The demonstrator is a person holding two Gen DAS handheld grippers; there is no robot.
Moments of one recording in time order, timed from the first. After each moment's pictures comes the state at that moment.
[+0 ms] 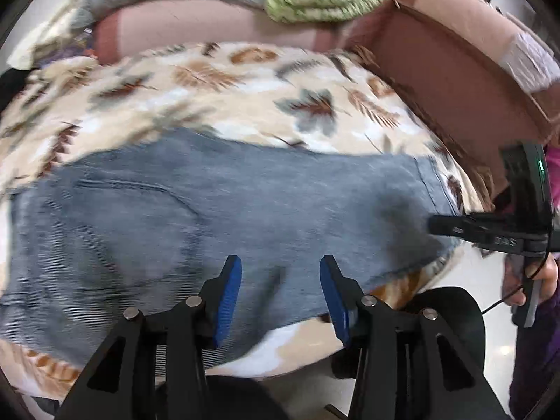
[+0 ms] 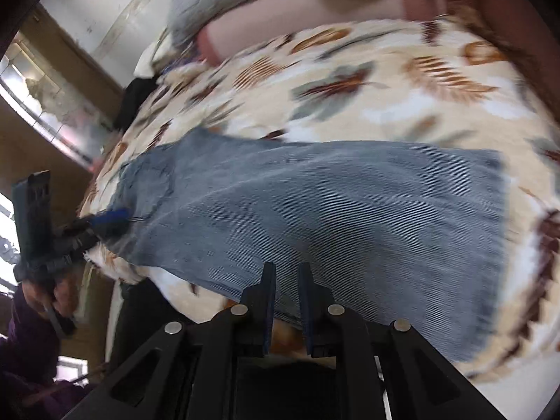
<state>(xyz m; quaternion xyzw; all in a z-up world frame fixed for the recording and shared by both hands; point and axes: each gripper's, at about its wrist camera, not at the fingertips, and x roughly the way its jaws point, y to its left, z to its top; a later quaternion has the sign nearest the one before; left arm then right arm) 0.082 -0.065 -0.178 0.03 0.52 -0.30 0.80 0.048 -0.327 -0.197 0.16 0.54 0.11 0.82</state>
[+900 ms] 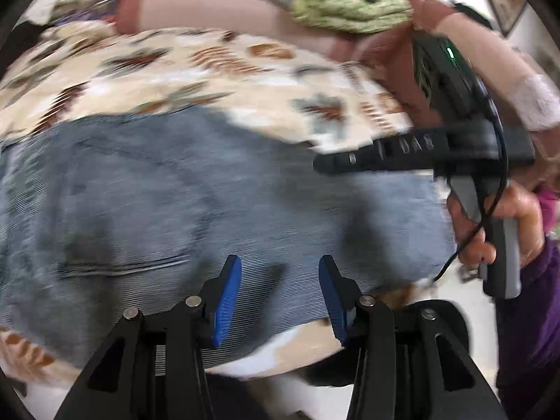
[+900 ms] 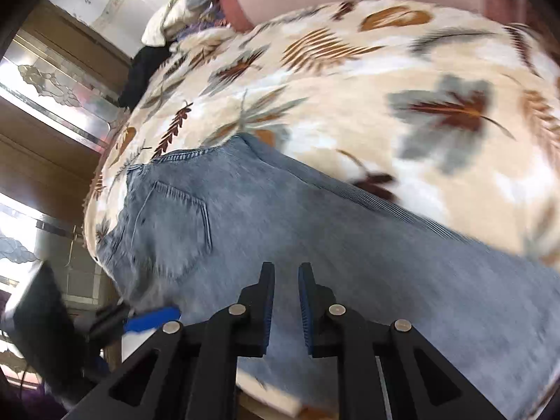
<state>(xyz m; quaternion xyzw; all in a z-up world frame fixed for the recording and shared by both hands) 0.088 -0.016 -0.198 -0.04 0.53 -0.27 0.80 0.187 -0.226 -0.218 0.14 0.60 0.16 0.77</state>
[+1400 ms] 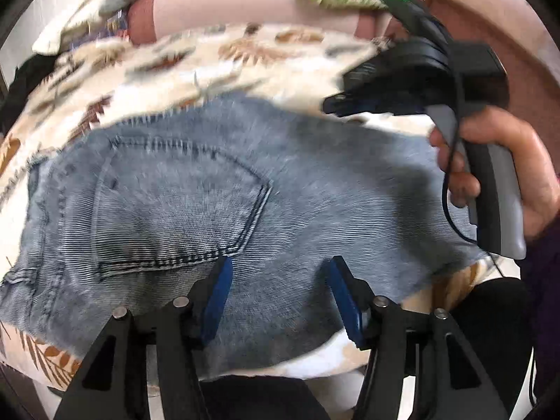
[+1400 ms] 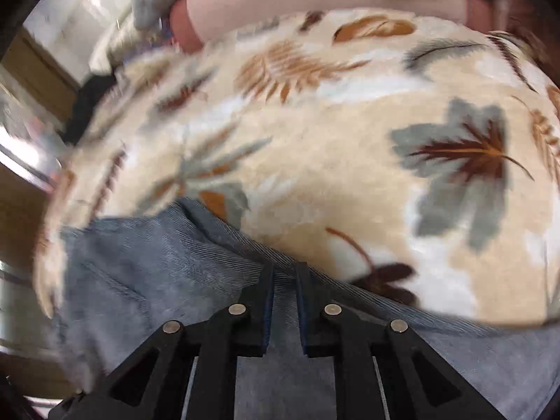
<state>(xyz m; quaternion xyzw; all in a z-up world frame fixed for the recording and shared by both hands) 0.079 -0.026 -0.208 0.05 0.51 -0.23 0.83 0.227 -0.224 -0.244 0.14 0.55 0.05 0.83</state>
